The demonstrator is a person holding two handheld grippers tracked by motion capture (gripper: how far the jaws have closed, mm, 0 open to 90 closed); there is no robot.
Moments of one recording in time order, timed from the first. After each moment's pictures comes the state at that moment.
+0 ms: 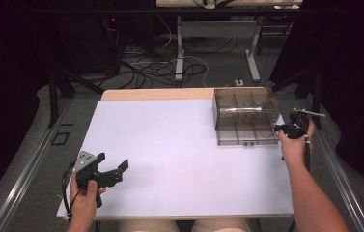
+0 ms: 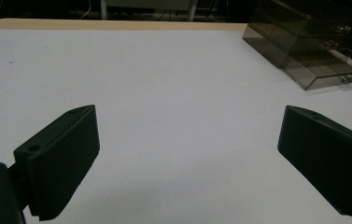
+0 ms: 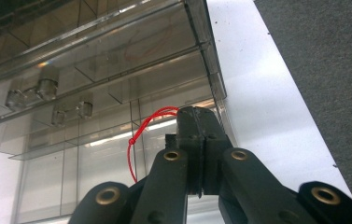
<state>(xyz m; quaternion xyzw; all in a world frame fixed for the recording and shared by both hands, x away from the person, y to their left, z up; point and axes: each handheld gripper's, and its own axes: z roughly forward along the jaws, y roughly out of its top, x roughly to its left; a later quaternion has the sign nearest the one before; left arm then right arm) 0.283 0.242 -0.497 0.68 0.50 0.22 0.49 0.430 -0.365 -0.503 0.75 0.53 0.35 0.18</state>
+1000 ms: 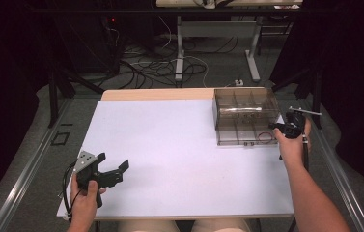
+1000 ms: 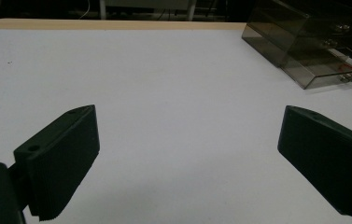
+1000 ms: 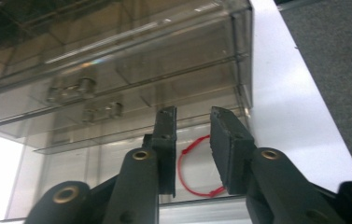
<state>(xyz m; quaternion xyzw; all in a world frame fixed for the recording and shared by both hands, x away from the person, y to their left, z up) 0.282 0.241 -0.497 0.68 0.50 0.22 0.49 0.430 -0.354 -0.497 0.72 0.56 0.37 0.19</state>
